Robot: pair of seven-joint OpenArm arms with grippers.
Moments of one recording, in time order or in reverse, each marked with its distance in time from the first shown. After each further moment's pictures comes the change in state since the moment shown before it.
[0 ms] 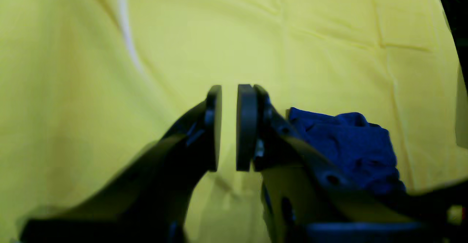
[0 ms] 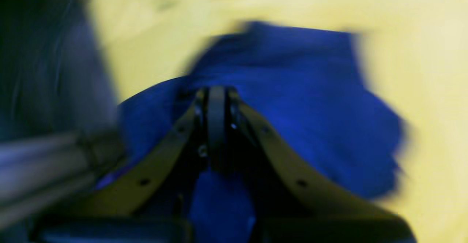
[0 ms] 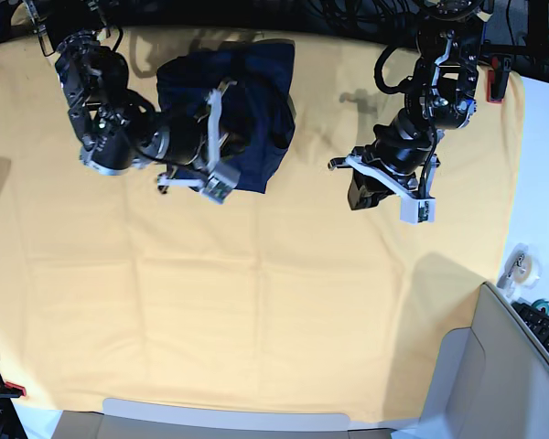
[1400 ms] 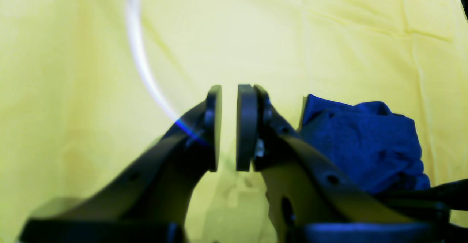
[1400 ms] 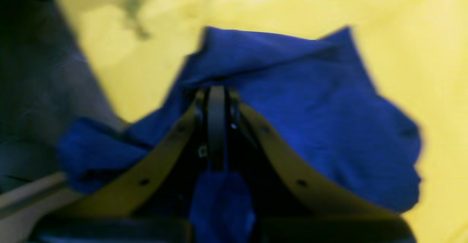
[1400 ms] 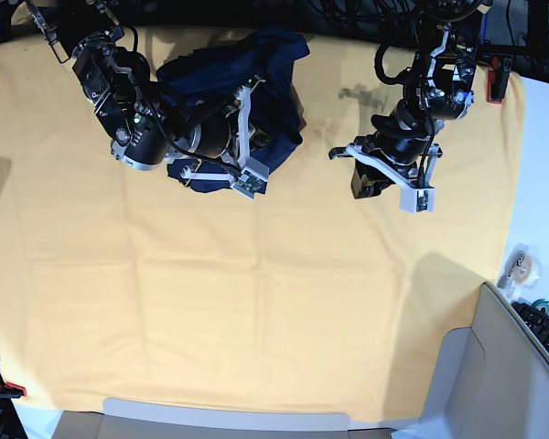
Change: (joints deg) left arm 2.2 0.1 0.0 0.0 3.0 0.0 -0.3; right arm 4.3 -1.9 -13.3 -0.6 -6.3 -8.0 0.0
